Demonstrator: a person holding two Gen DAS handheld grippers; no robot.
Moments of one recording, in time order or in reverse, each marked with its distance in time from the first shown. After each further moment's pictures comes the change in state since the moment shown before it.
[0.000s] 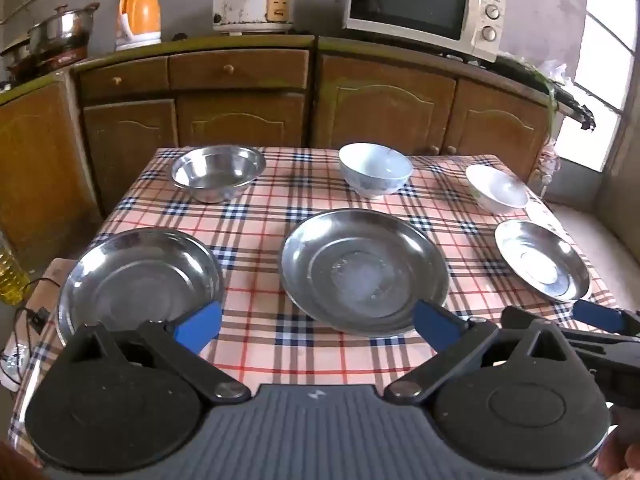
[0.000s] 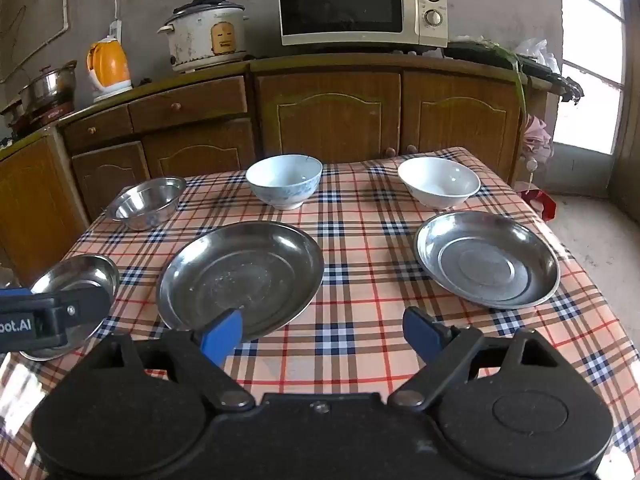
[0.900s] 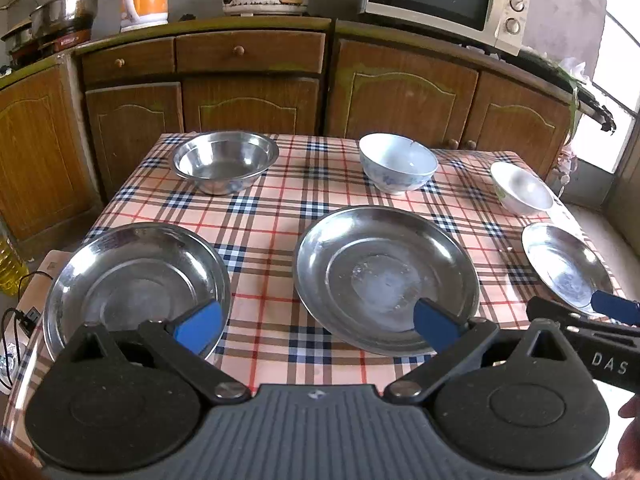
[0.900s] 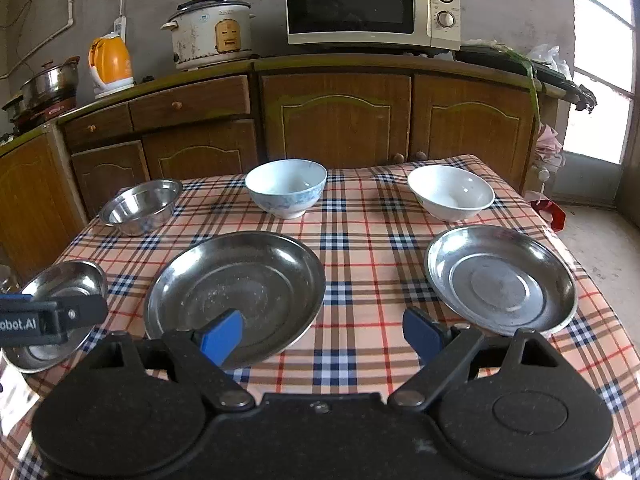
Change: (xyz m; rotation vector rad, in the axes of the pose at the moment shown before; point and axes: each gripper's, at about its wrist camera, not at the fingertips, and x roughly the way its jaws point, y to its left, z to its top) left arm 0.037 0.015 0.012 -0.004 0.022 0.038; right arm 0.036 0.000 0.018 -0.014 0.001 0.025
